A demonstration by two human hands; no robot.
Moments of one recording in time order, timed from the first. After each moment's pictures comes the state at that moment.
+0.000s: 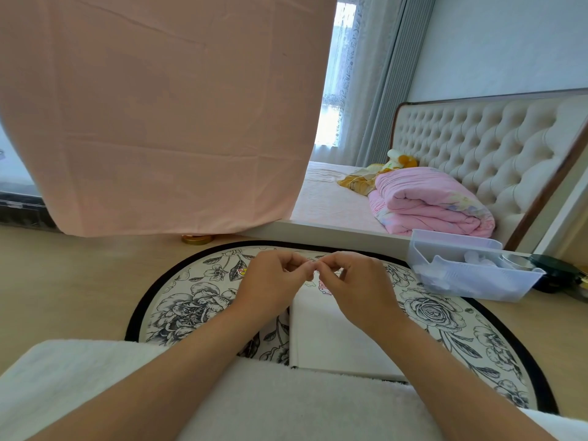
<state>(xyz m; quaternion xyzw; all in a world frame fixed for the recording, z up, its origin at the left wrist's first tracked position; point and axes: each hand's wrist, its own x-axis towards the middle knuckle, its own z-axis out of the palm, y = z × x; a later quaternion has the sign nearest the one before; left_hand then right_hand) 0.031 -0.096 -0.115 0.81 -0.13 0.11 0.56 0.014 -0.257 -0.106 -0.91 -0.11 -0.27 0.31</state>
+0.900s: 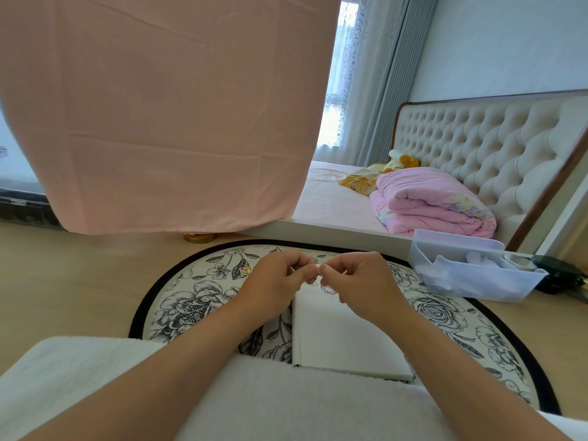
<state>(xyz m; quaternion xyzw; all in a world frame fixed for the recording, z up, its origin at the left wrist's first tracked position) 0.037 -0.090 -0.117 0.82 -0.21 0.08 0.53 0.005 -0.255 -0.089 -0.88 -0.07 -0.15 0.45</state>
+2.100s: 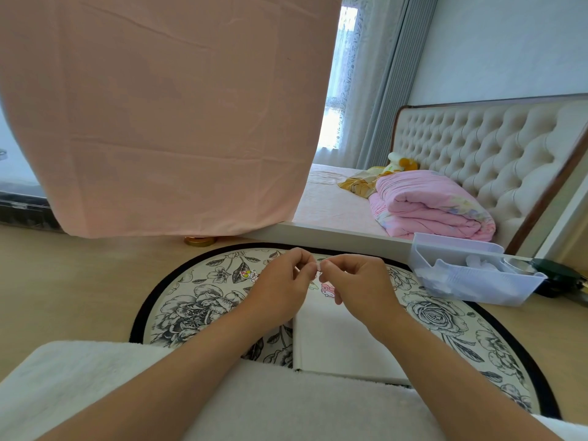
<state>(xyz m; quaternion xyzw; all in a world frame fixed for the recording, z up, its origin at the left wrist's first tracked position) 0.030 -0.099 -0.114 0.82 -0.19 0.10 0.53 0.004 -0.244 -0.091 -0.82 -0.02 -0.17 0.54</state>
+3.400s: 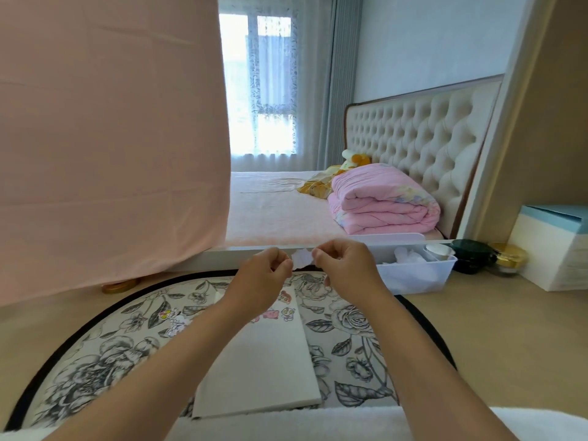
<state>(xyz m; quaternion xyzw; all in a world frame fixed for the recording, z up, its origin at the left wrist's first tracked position) 0.063 -0.198 -0.077 0.87 -0.20 0.07 0.45 0.031 -0.373 -0.068 -0.84 0.02 -0.23 0.49</state>
